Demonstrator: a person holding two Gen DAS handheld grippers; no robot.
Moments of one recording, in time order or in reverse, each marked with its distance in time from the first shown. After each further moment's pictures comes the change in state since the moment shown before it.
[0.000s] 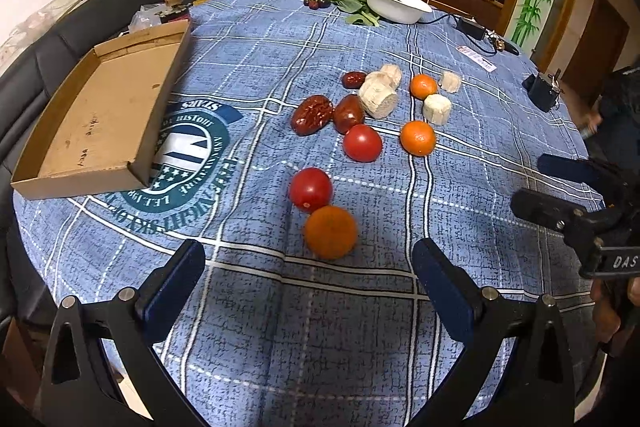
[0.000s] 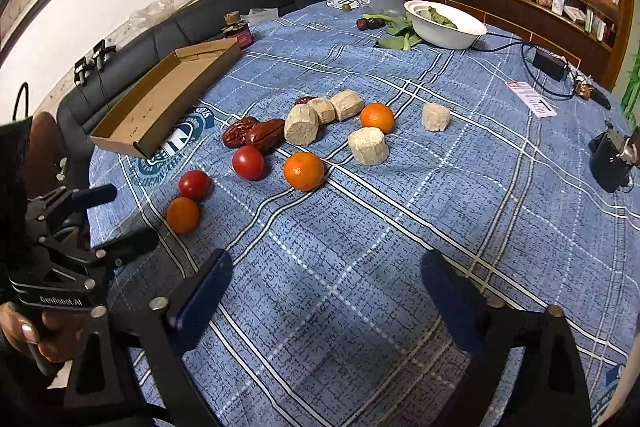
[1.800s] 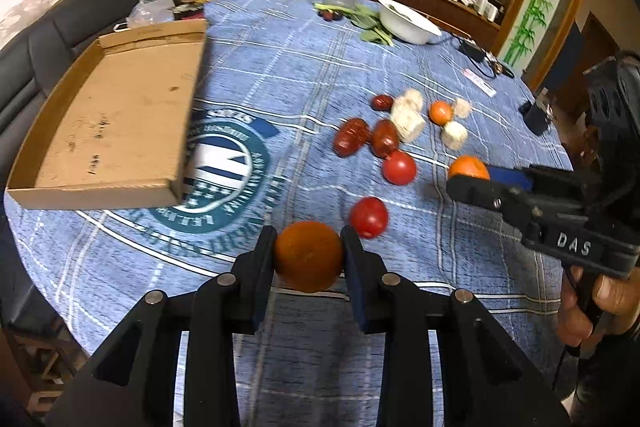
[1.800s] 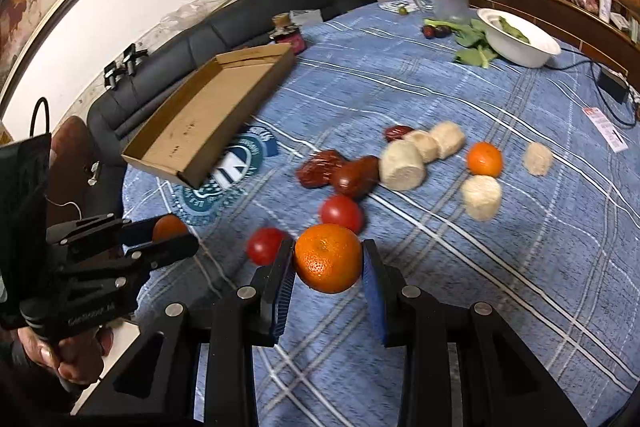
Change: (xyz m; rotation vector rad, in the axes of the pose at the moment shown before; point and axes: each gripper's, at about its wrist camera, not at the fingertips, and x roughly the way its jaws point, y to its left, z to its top) left arm -0.007 0.063 0.015 -0.047 -0.020 -0.085; right arm 0.042 0.068 0.044 -0.029 -0.002 0.135
